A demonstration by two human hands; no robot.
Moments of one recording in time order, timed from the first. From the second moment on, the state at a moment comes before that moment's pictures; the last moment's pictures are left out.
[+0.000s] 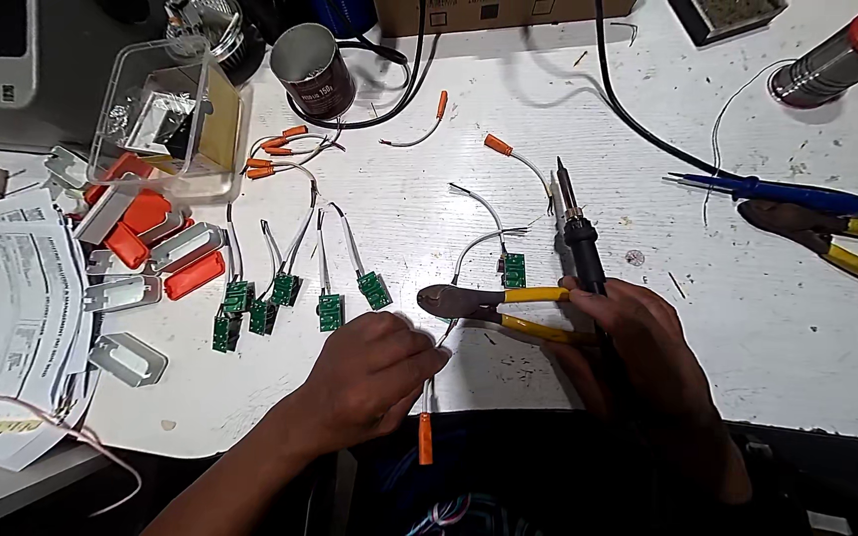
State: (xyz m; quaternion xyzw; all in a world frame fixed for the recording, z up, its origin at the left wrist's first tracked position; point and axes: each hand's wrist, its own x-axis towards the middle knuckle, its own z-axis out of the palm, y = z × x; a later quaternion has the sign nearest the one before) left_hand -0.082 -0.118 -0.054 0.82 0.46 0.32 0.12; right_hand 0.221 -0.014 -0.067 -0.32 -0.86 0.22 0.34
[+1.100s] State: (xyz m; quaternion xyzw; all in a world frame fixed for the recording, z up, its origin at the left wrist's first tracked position) left_hand -0.085 -0.103 -0.064 0.84 0.44 0.32 0.01; right_hand 0.223 -0.017 -0.063 -0.32 -0.85 0.20 0.38
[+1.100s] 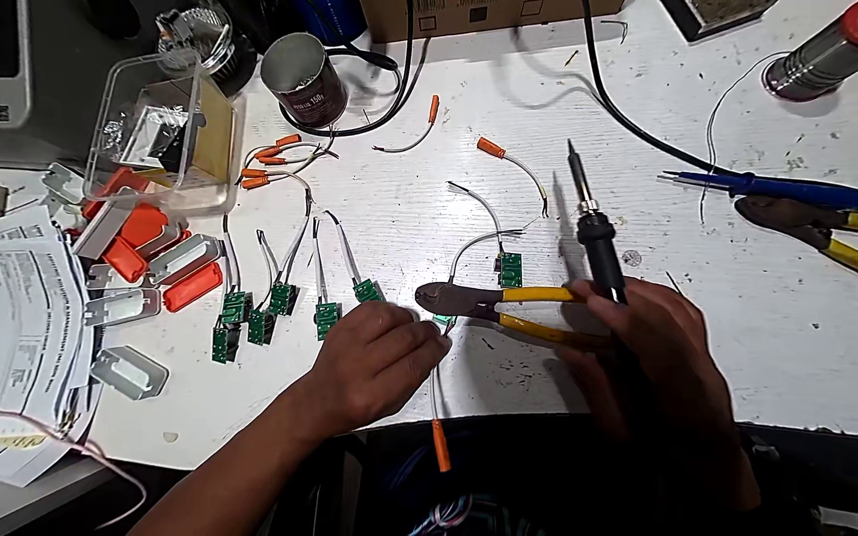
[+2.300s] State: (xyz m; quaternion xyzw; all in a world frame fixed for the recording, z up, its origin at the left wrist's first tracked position) left_hand -0.082 -0.103 -0.064 0.83 0.45 0.32 -0.03; right_hand 0.230 -0.084 -0.057 -0.32 -0.55 0.57 0.53
